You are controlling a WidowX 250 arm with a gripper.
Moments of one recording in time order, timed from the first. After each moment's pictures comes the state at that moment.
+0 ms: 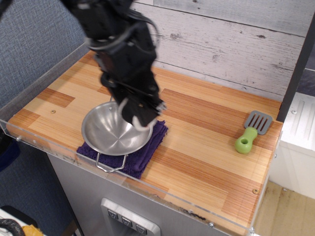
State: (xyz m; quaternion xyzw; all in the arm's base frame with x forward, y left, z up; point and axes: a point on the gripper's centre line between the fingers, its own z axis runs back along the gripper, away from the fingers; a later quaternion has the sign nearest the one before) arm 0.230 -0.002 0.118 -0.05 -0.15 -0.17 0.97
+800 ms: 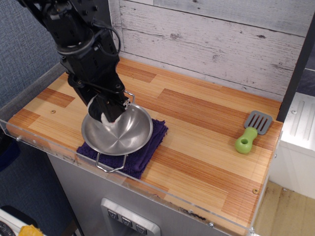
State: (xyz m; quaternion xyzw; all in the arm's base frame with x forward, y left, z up) arm 0.237 0.052 0.092 -0.01 -0.13 -0.10 0.99
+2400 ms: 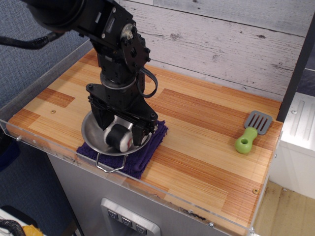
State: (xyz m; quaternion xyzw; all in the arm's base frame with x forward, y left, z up) arm 0.253 0.034 0.046 0.07 -0.10 -0.01 0.99
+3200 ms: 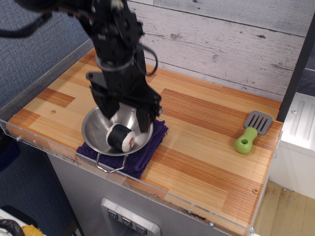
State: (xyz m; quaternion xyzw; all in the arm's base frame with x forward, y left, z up) arm 0.254 0.025 0.077 0.02 -0.12 -0.01 0.99
